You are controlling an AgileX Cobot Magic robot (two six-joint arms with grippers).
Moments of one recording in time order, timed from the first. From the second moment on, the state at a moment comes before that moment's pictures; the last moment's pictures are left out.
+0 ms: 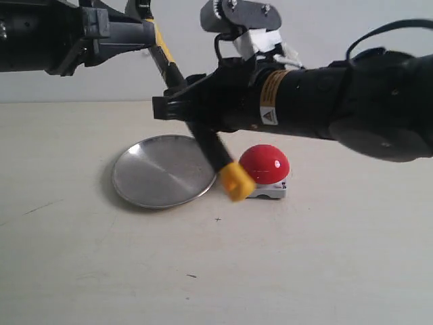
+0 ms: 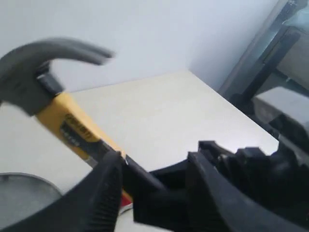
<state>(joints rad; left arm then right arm) -0.37 1.31 -0.94 -1.56 0.54 1.33 0.55 1.57 -0.94 -0.59 -0.23 0.87</state>
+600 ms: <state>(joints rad) -0.37 0.57 -0.41 -1.73 0.16 1.74 0.55 1.20 -0.85 -0.56 0.44 0.78</state>
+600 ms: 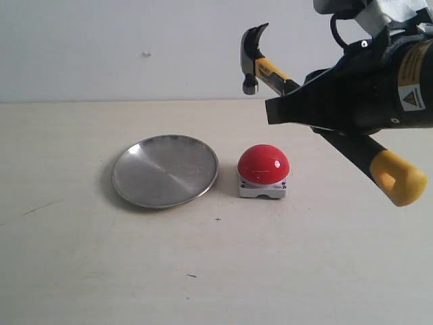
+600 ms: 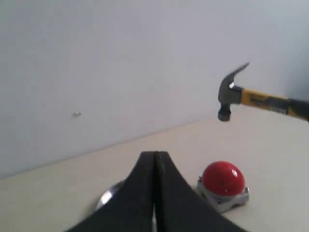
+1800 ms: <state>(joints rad) -0.37 0.06 0.00 -1.74 0.05 1.75 0.55 1.24 -0.58 -1.46 0.29 1.78</state>
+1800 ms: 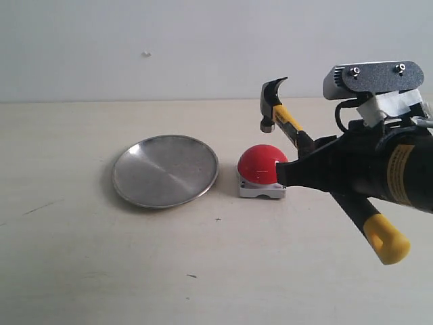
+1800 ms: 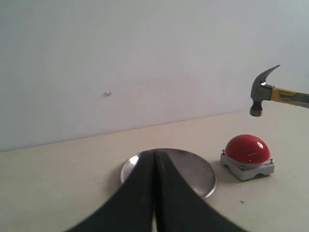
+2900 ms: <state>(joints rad) -0.37 0.06 0.00 -1.74 0.05 1.75 0.55 1.08 -0.58 -1.71 0.40 2.06</state>
